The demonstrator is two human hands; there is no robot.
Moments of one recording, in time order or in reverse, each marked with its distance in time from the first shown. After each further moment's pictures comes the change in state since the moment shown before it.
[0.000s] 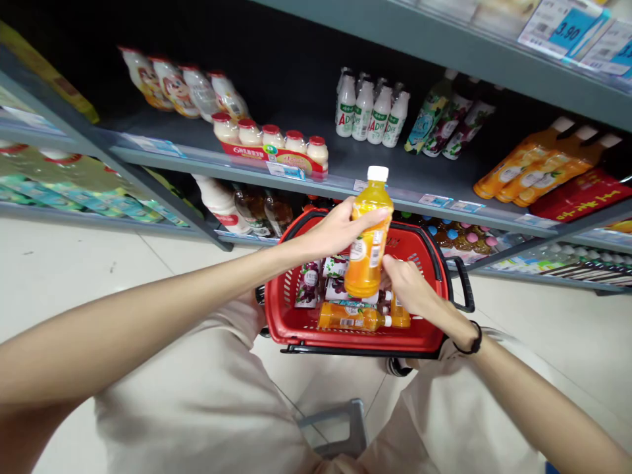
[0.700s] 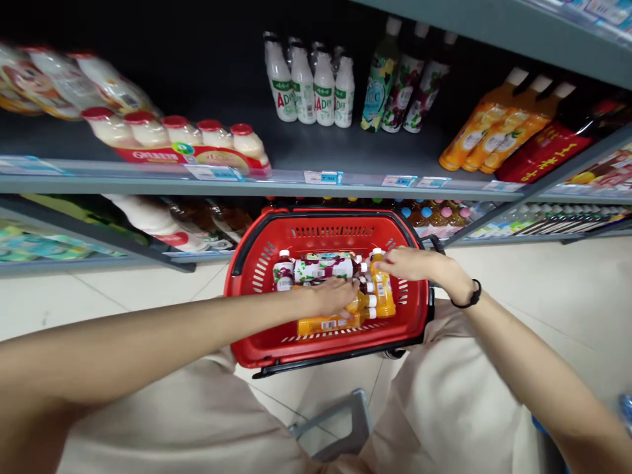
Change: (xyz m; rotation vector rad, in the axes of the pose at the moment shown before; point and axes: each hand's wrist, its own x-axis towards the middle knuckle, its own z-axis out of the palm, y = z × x) left_hand -0.021 -0.129 0.079 1.122 -0.938 -0.107; right_hand 0.015 0.055 -0.058 -0.497 -0.518 0.290
